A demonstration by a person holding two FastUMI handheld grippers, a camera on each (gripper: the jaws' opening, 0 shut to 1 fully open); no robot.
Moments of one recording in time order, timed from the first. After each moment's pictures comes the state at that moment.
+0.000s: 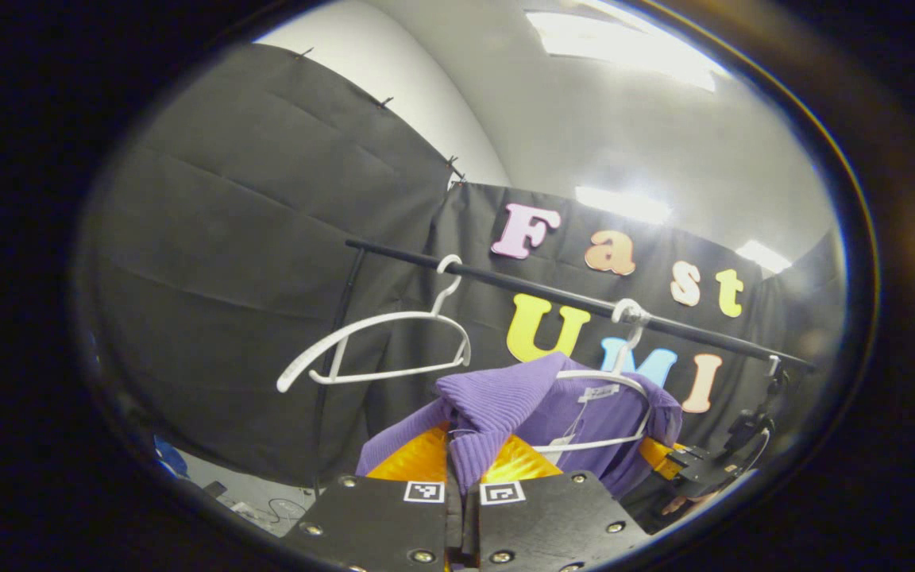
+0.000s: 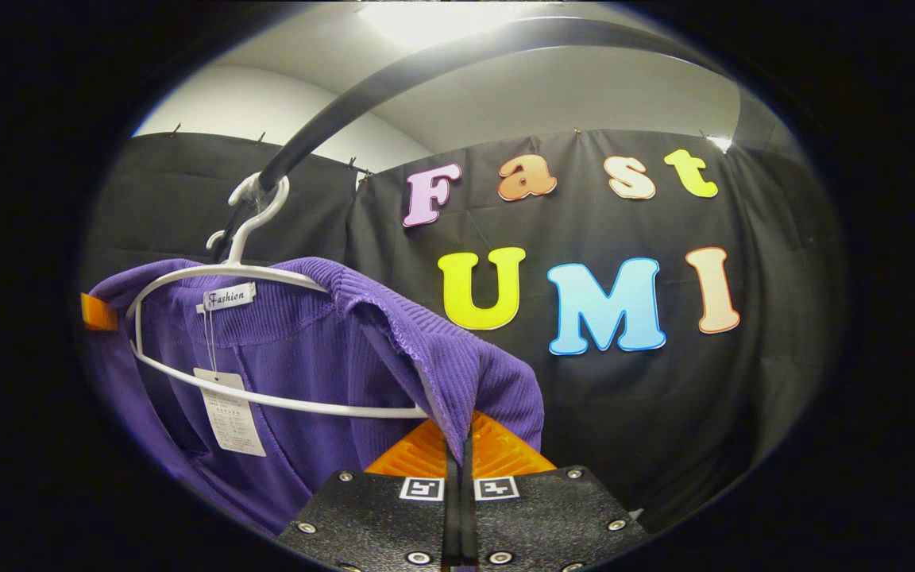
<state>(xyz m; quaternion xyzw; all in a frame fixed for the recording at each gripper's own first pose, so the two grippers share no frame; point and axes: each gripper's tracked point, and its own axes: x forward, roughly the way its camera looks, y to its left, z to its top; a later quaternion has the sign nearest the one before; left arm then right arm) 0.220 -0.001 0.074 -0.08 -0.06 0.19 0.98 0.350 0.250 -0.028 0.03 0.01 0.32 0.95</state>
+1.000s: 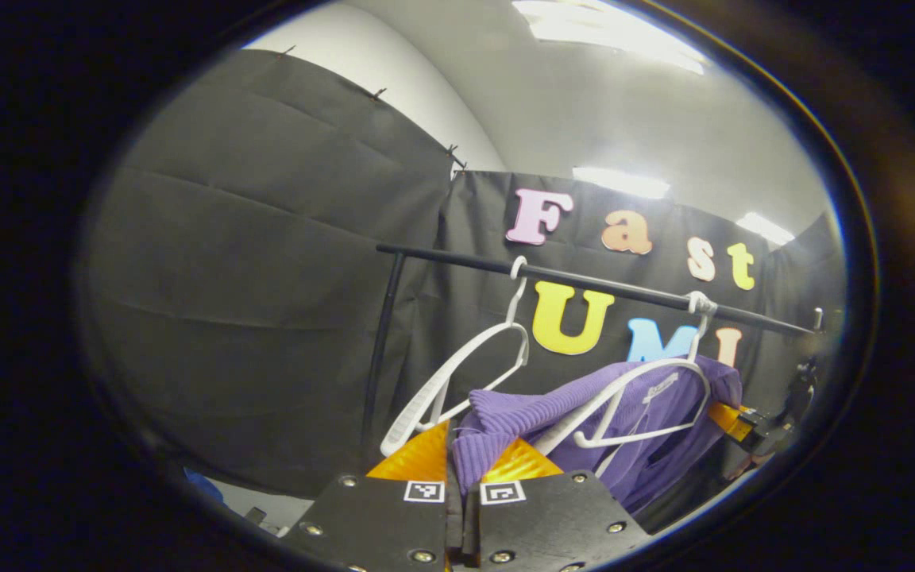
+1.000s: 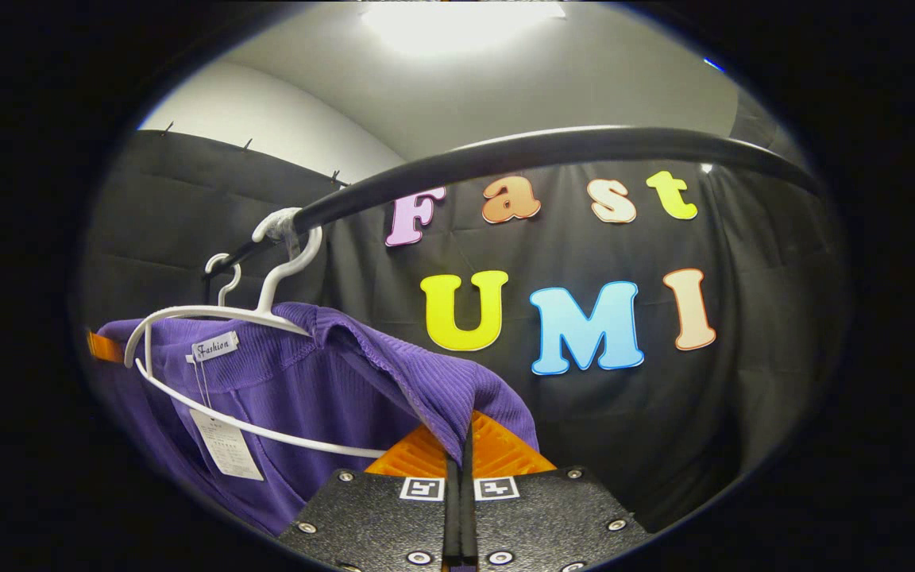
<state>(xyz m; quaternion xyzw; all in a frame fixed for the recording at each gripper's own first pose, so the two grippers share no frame) 0.226 0.101 0.056 -0.05 -0.01 0.17 0.98 0.334 0.255 0.008 0.03 -0.02 0.26 0.96</state>
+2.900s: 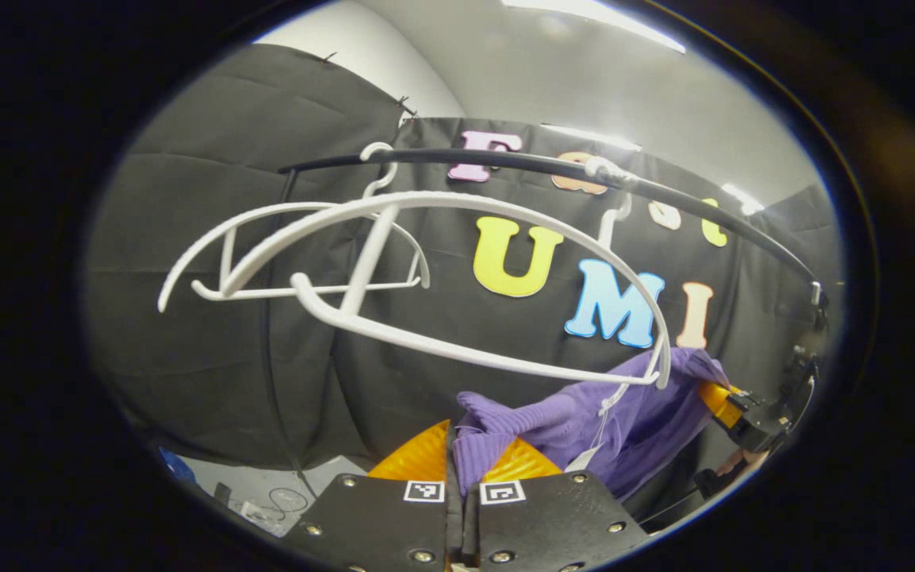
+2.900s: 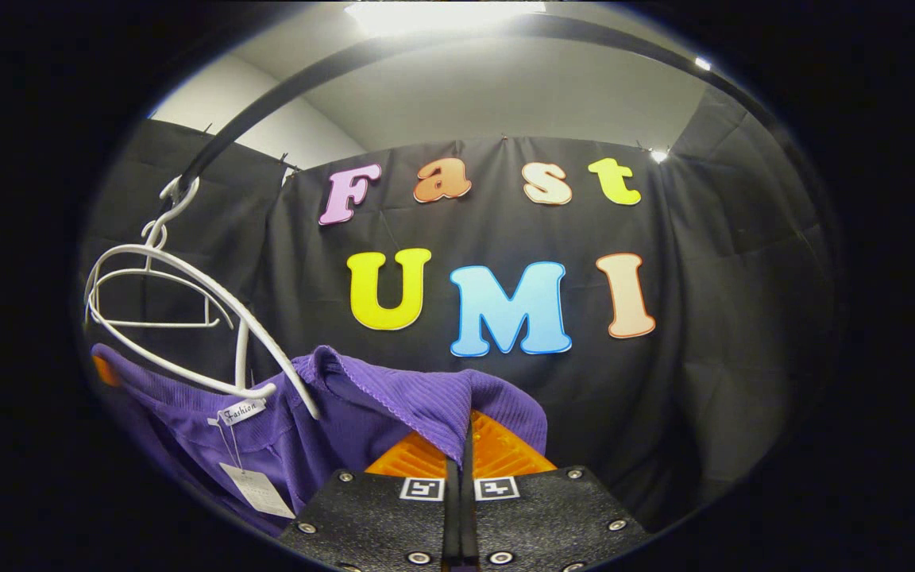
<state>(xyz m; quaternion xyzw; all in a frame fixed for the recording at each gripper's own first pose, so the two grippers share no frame) 0.340 -0.046 -0.034 -0.06 0.07 0.11 0.99 0.403 0.134 -0.051 0.01 0.01 0.18 0.98</state>
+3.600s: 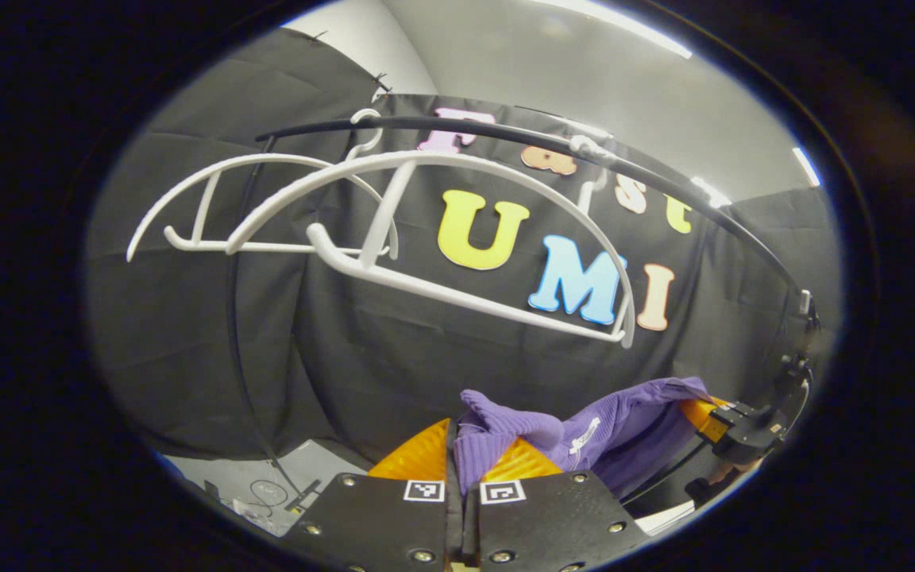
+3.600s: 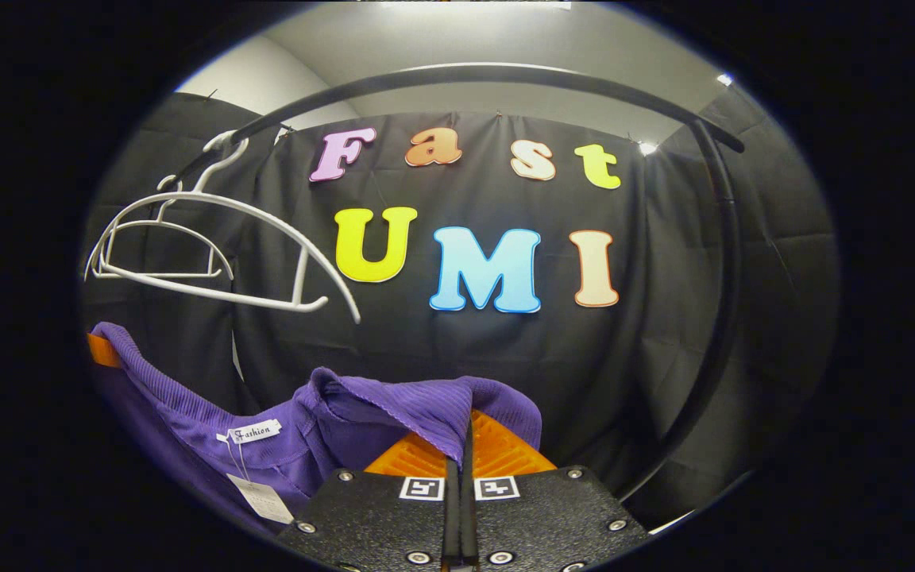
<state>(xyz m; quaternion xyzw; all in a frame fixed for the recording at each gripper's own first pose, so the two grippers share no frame) 0.300 -0.041 -0.063 -0.06 0.12 0.00 0.99 0.316 0.122 -0.088 -0.03 0.08 0.12 0.99</state>
